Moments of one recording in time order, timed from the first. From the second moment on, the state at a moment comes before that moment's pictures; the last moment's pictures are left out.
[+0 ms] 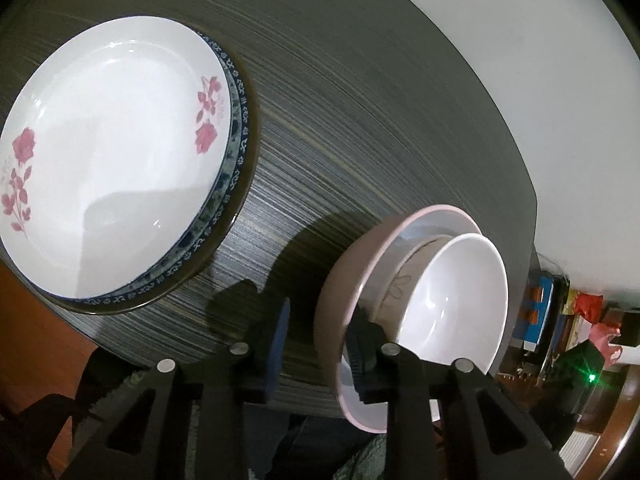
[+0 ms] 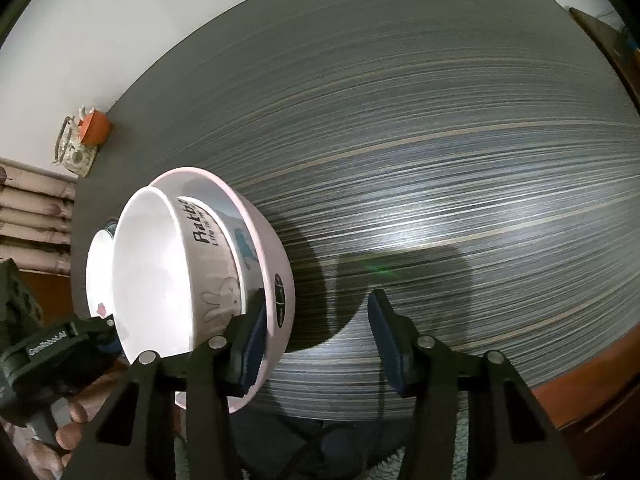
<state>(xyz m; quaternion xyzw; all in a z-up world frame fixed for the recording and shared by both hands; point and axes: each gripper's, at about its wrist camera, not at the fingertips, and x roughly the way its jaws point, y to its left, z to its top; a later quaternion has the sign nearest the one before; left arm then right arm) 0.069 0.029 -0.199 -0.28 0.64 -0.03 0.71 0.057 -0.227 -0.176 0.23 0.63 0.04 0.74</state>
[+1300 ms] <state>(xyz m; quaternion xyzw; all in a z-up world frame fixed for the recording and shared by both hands) 0.066 0.005 -0.181 -0.23 0.61 -0.04 0.76 0.062 -0.195 -0.165 0.22 0.59 0.05 0.77</state>
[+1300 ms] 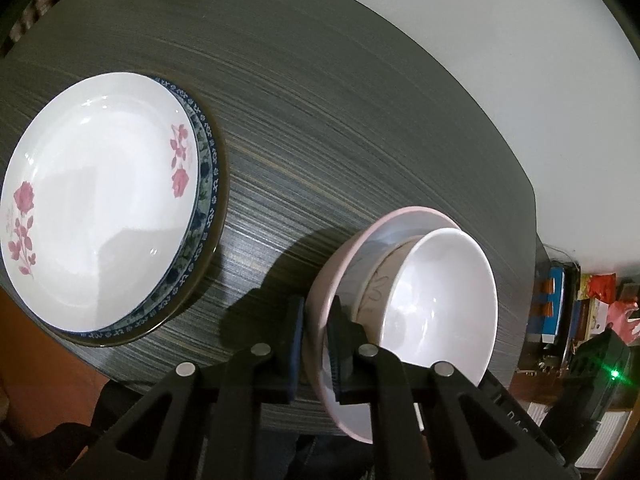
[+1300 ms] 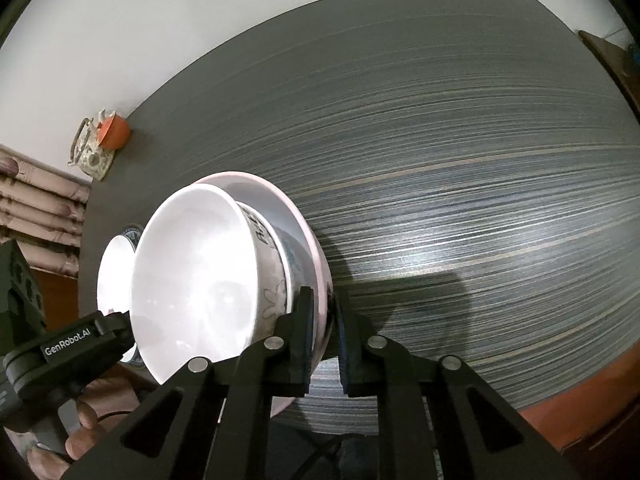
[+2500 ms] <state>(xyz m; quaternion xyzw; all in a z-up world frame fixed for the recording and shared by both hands) 0.049 0.084 -0.108 -0.27 0.53 0.01 0.80 0.069 -0.149 -0.099 0.18 0.55 0.11 0.80</state>
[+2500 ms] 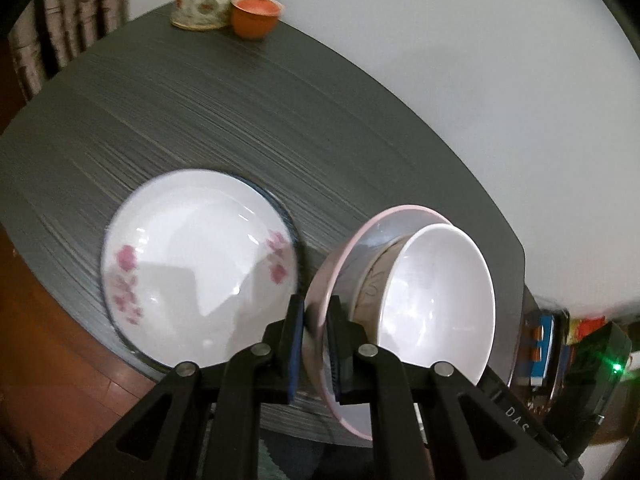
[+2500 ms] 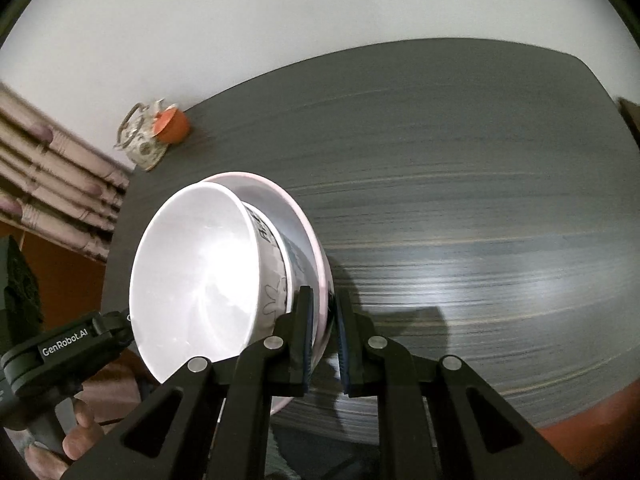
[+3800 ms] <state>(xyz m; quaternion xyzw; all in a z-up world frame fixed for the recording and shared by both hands) 0.023 0.217 -0.147 -0.33 0.52 0.09 0.78 0.088 0.001 -0.116 0.10 0.58 0.18 0.78</state>
